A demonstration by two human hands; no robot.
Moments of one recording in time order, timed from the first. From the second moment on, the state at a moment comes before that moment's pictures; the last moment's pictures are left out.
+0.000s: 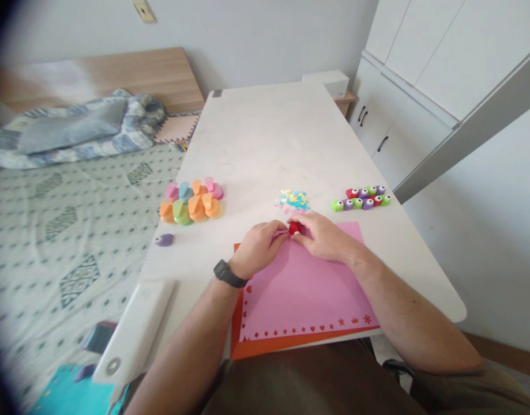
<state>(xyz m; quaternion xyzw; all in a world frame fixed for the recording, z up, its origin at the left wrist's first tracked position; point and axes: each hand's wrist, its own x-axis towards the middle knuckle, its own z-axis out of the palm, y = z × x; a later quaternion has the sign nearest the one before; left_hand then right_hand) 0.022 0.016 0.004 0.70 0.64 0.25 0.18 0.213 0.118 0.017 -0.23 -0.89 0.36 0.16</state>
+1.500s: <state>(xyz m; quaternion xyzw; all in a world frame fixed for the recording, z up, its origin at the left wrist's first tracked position) 0.025 0.014 0.019 0.64 0.63 0.33 0.30 0.214 0.120 0.022 -0.35 -0.80 0.44 0.21</state>
